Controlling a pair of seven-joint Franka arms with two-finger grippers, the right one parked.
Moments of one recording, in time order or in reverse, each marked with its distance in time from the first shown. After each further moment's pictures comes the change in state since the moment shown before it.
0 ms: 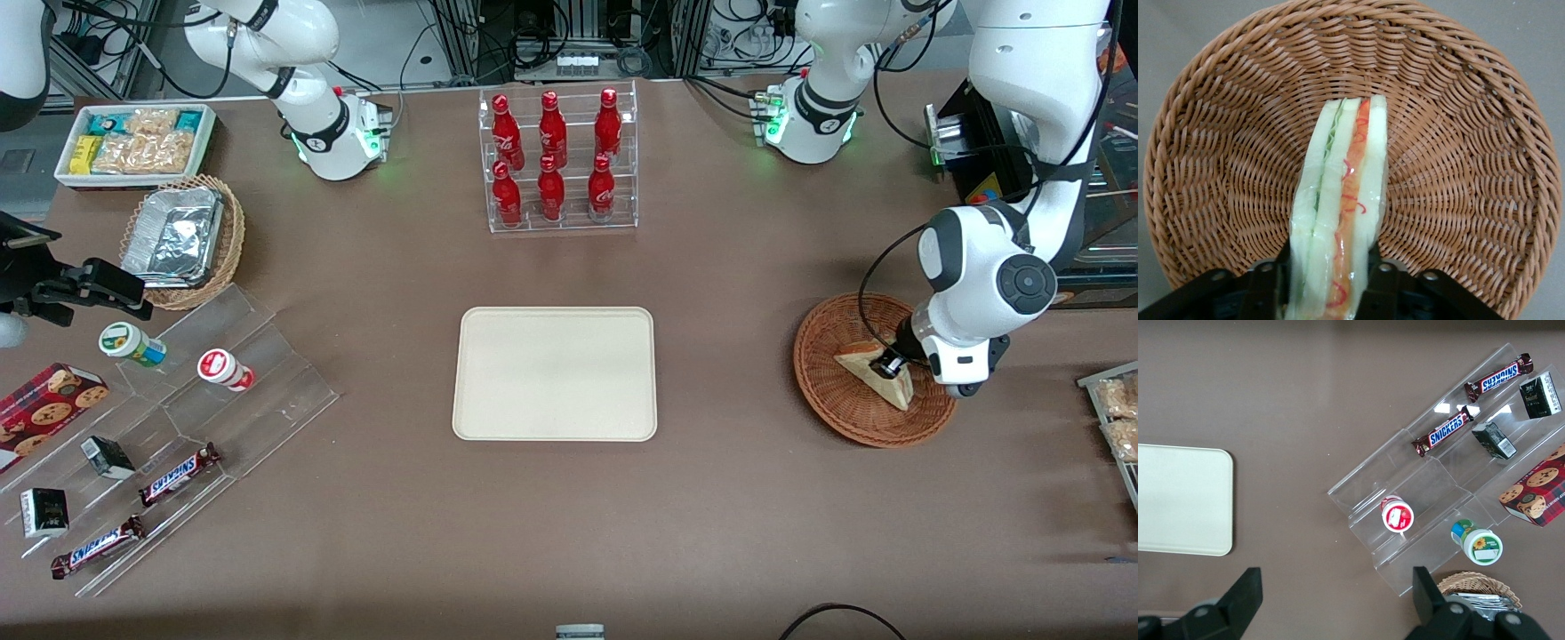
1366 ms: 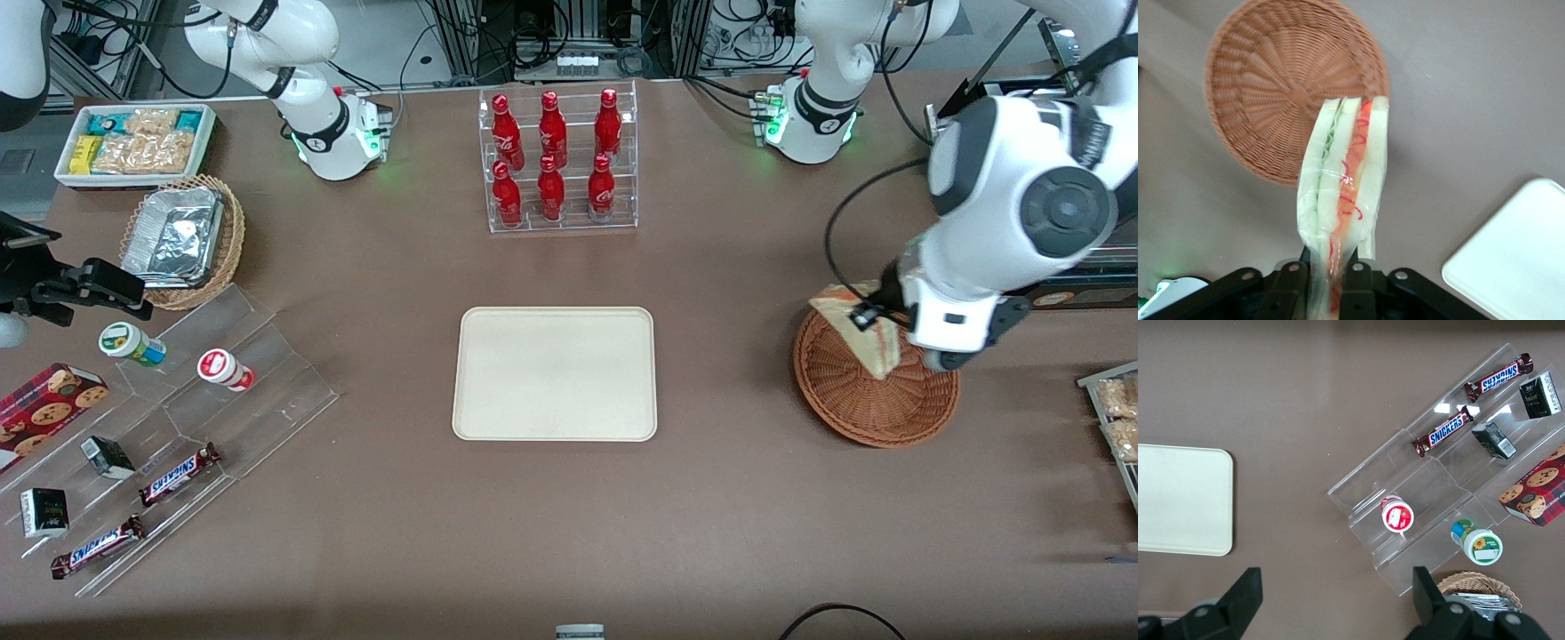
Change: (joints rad) arm -0.262 -0.140 -0.022 0.472 -0.012 -0.723 -0.009
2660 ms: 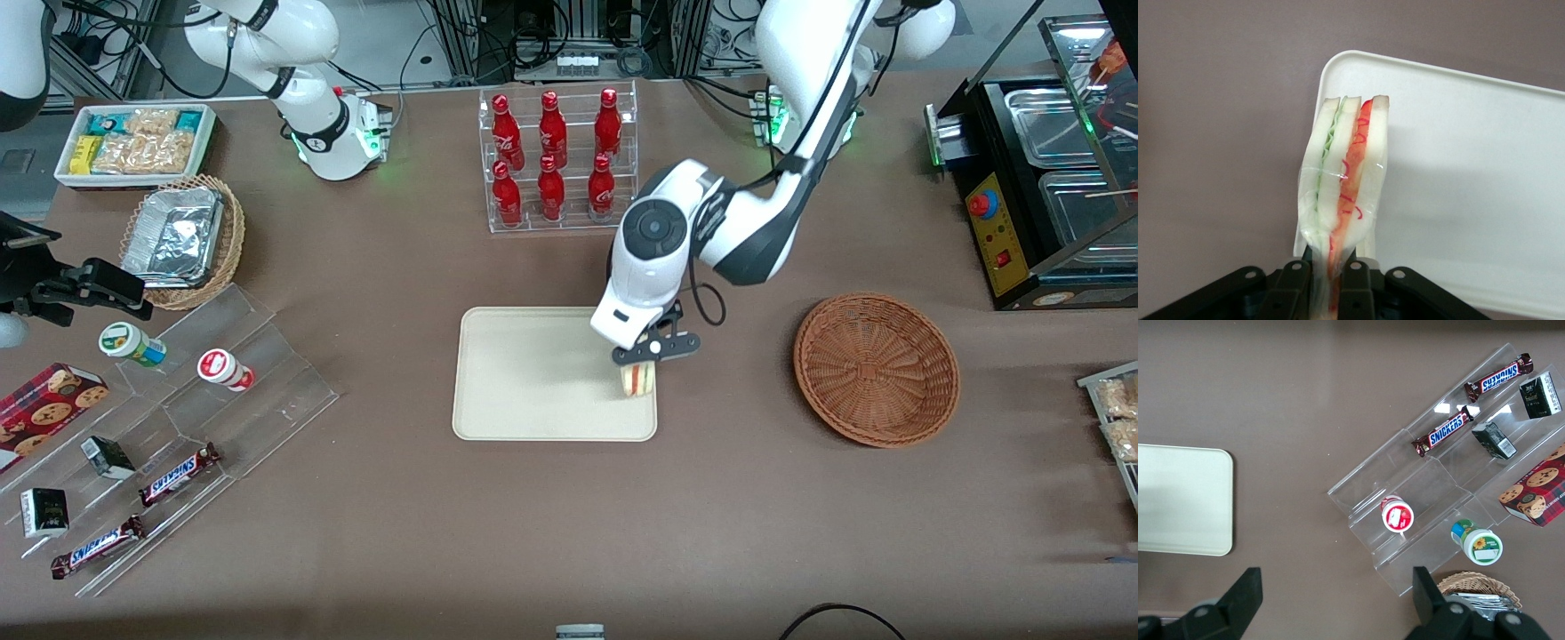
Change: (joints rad) arm -0.429 0.373 0.003 0.062 0.011 0.461 -0.035
